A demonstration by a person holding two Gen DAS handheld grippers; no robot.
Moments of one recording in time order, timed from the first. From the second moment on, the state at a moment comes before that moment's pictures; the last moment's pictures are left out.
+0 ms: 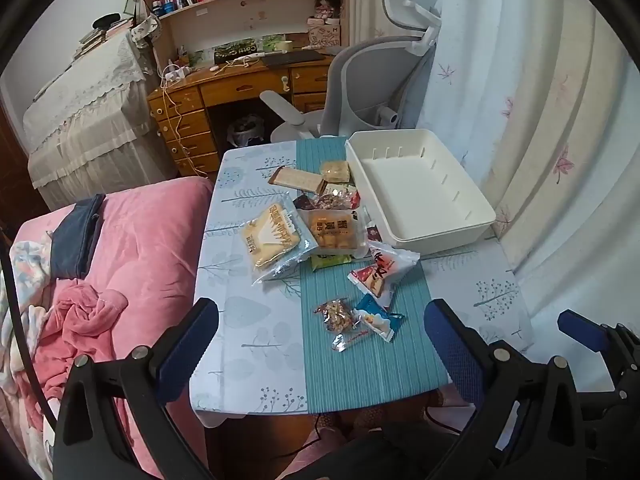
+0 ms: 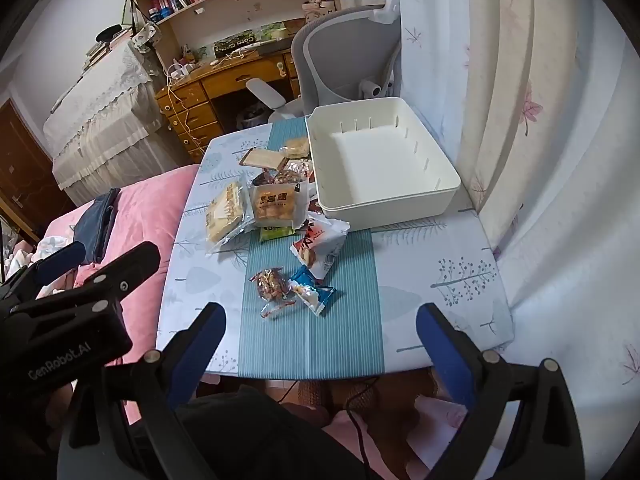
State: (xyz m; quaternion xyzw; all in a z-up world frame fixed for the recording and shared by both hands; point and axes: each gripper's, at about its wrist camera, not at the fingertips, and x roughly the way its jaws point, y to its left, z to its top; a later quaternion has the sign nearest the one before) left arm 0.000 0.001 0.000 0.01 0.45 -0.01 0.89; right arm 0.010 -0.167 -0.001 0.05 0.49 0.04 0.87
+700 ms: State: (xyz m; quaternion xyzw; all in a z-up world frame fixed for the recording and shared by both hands) left arm 0.003 -0.009 -0.006 0.01 0.45 -0.02 0.89; right arm 0.014 -0.169 -0.002 0.06 0.50 0.04 0.86
